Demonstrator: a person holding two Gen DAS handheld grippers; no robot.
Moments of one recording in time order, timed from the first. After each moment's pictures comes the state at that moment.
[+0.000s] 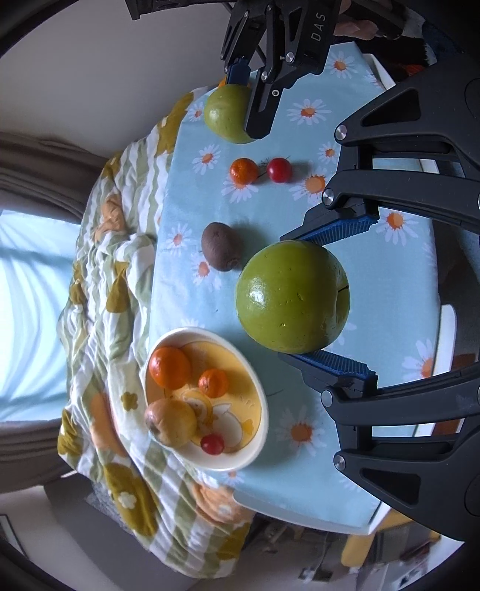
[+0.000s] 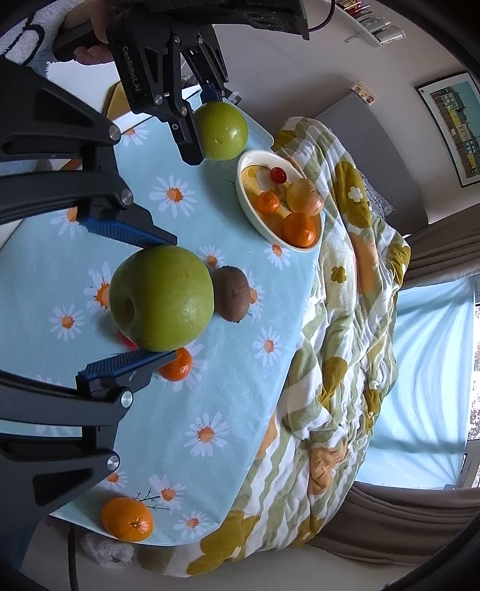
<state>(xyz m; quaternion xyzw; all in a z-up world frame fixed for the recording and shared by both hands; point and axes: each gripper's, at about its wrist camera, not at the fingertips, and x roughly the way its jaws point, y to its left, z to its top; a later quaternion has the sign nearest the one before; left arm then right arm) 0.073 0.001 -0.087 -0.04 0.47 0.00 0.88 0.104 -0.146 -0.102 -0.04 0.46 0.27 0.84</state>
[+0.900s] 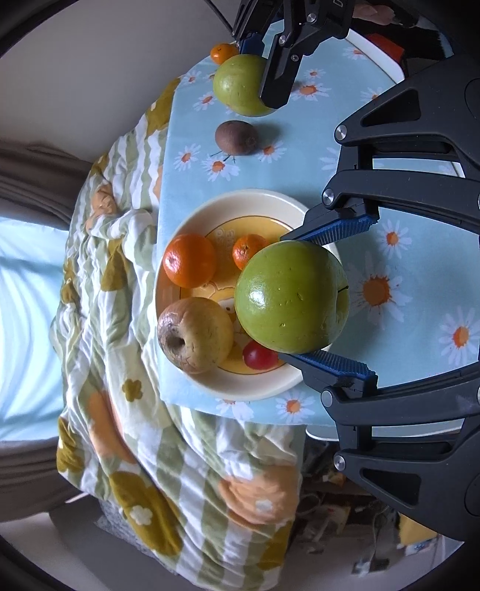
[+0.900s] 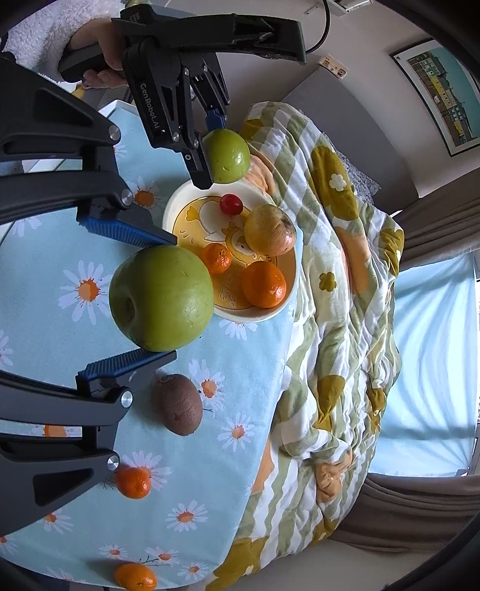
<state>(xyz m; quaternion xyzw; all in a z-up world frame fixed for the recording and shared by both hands) 0.147 0.158 -0.121 0.00 0.49 -0.07 0.87 0.132 -0.002 -0.112 0.01 0.48 0.20 0.85</state>
